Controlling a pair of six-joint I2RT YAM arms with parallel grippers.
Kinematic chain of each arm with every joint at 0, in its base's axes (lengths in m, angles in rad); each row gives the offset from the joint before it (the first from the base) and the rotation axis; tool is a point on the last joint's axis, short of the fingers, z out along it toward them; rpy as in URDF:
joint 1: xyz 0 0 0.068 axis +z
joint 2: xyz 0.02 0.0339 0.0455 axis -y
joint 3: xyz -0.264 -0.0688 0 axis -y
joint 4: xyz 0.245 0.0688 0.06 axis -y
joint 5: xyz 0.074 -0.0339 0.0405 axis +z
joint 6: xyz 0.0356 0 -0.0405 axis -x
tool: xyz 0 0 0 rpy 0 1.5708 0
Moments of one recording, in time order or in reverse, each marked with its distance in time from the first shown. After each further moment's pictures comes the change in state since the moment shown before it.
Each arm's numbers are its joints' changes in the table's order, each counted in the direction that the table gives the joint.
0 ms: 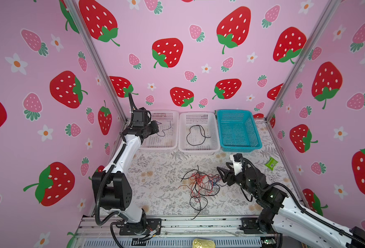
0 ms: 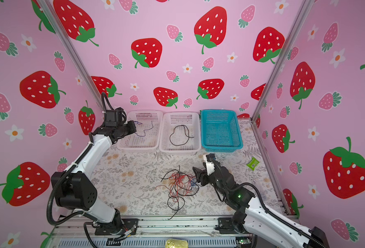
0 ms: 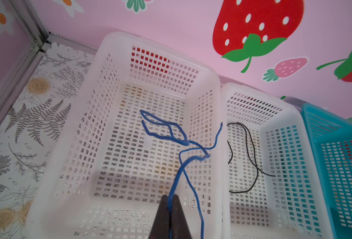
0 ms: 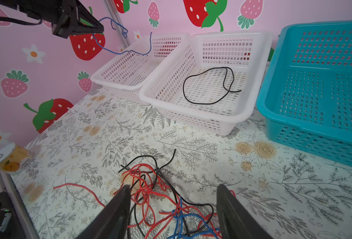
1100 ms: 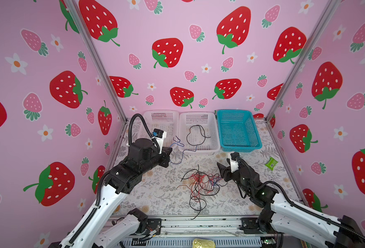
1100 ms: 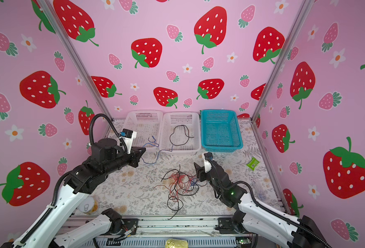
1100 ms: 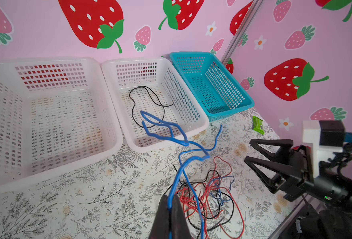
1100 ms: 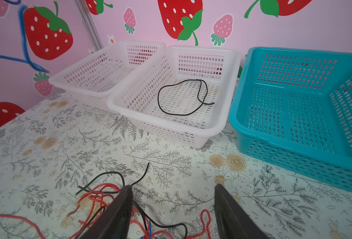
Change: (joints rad) left arm -0.452 0.723 -0.306 -0.174 -0.006 -0.135; right arm -0.018 -0.133 -0.042 0.199 -0.158 0.106
